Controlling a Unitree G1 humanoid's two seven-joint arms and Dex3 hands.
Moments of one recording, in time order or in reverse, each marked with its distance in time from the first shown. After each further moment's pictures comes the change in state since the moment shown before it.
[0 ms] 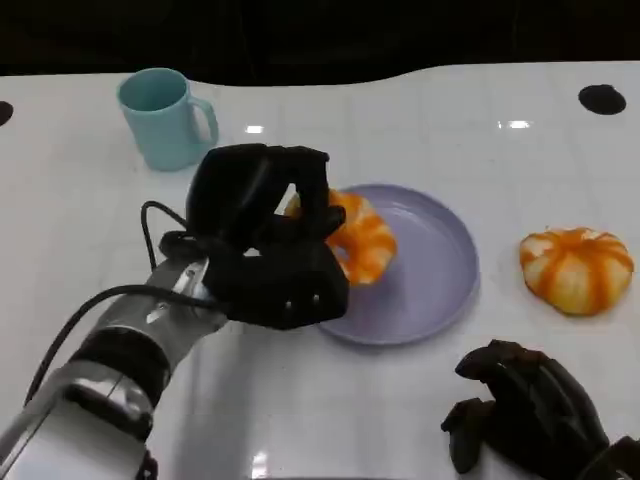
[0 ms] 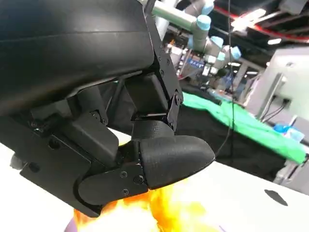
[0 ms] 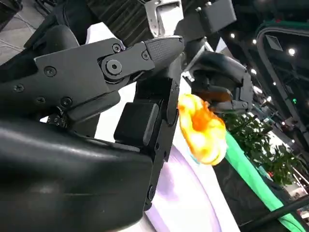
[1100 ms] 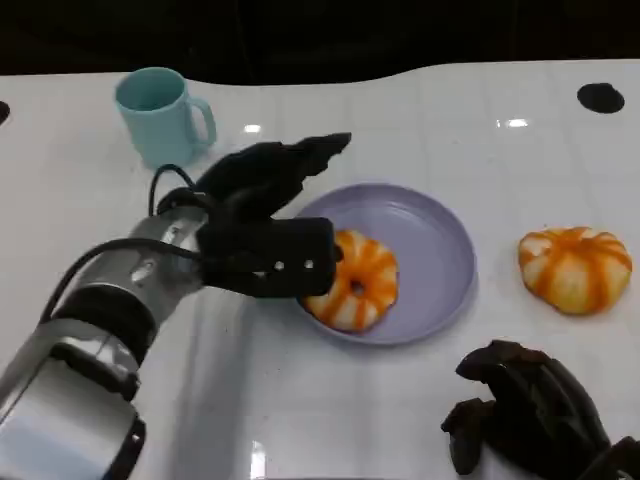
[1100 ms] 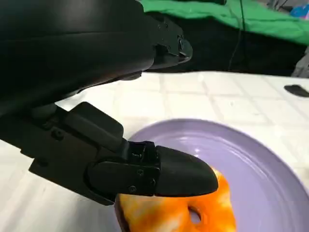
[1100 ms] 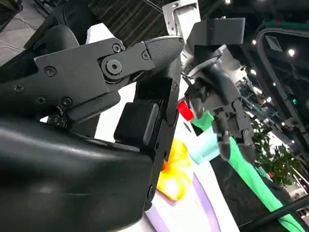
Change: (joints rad) left arm -0.070 0.078 -0.008 0.010 -0.045 0.000 -0.481; right arm 0.009 0.000 0.000 -0.024 0.001 0.012 0.001
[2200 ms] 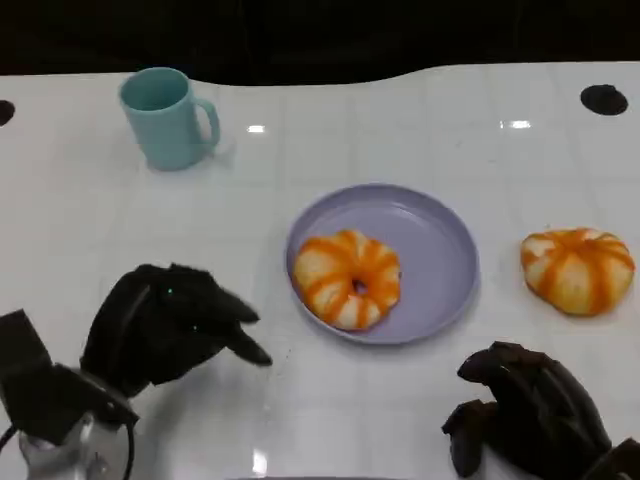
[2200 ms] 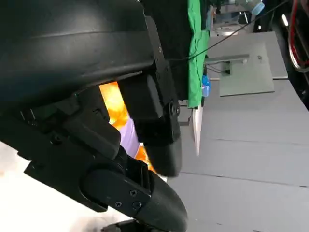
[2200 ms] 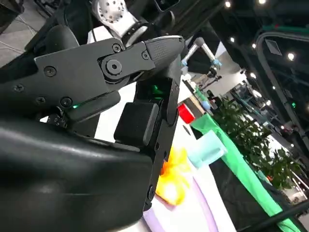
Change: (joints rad) left arm 0.623 -0.104 0.570 -0.436 -1.021 0.007 -0.922; right arm 0.009 0.001 -0.003 -0.012 0.001 0.003 0.010
